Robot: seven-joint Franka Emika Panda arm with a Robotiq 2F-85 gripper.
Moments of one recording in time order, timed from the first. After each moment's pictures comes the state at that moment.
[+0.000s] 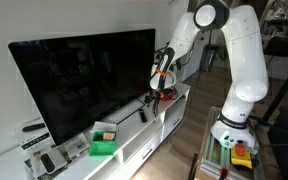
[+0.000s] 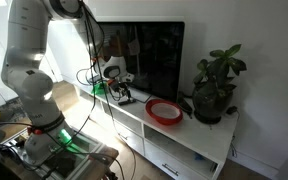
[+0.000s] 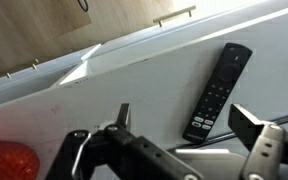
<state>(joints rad) -0.06 0.47 -0.07 -2.42 0.20 2.96 0.18</state>
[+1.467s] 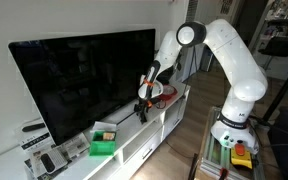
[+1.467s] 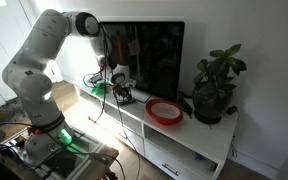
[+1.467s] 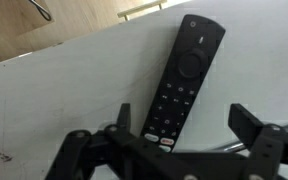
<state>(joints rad) -0.11 0.79 0.05 -2.10 0.22 2.94 0.19</state>
